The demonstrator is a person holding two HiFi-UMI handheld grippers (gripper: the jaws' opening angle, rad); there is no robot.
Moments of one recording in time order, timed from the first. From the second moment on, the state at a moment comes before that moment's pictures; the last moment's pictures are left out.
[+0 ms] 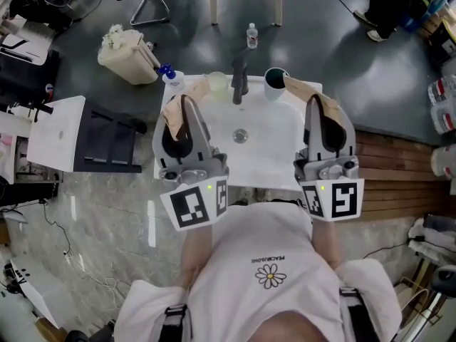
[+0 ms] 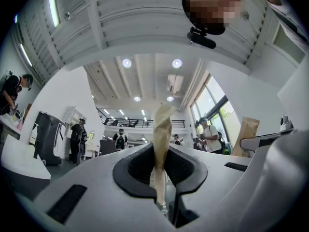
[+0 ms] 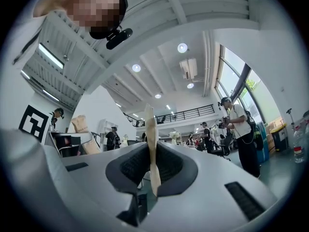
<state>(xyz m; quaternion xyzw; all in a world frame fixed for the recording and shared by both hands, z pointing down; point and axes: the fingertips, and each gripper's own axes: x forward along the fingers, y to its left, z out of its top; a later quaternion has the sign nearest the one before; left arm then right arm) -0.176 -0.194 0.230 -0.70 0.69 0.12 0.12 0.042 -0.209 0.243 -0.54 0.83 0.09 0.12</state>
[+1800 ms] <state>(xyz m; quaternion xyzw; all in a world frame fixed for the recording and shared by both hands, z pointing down) -0.173 -0.217 0.248 -0.71 0.68 0.11 0.11 0.027 -0.376 0.385 -0.52 0.85 -0.06 -0.04</state>
